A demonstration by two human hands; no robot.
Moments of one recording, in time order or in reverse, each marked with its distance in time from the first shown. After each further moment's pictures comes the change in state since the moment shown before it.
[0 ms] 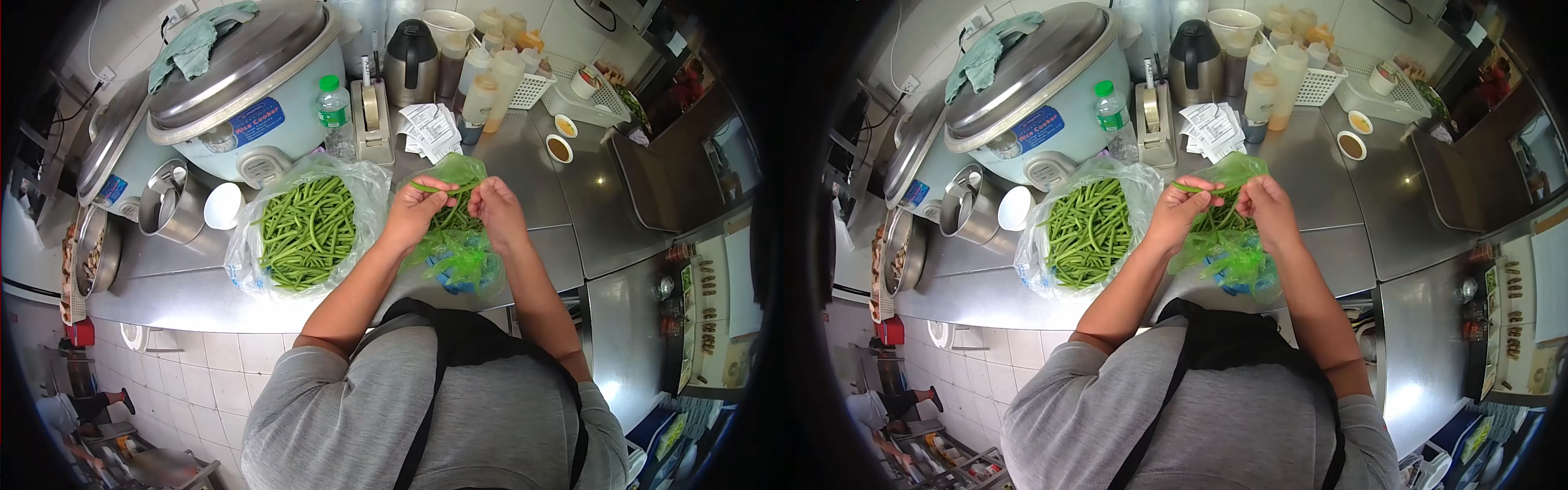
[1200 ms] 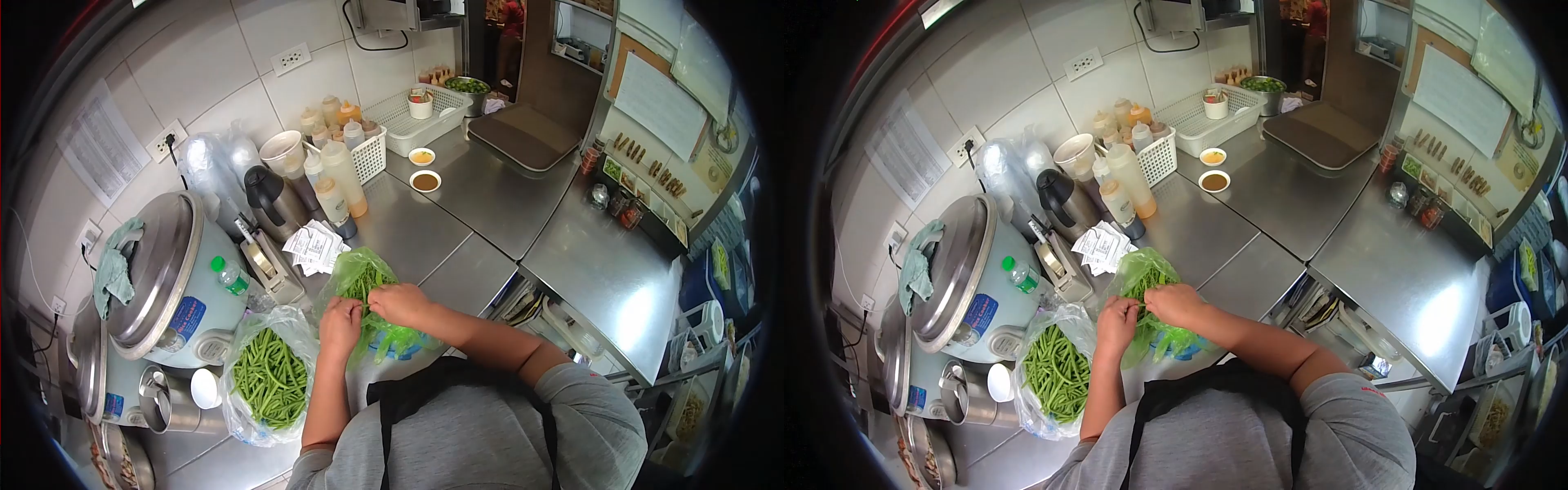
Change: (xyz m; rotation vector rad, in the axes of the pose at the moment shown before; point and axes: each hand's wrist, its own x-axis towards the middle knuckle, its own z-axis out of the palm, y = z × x) left_hand -0.005 0.001 0.019 1.290 -0.216 0.182; right_hand -0.036 0.012 -0.016 -1.377 0.012 -0.365
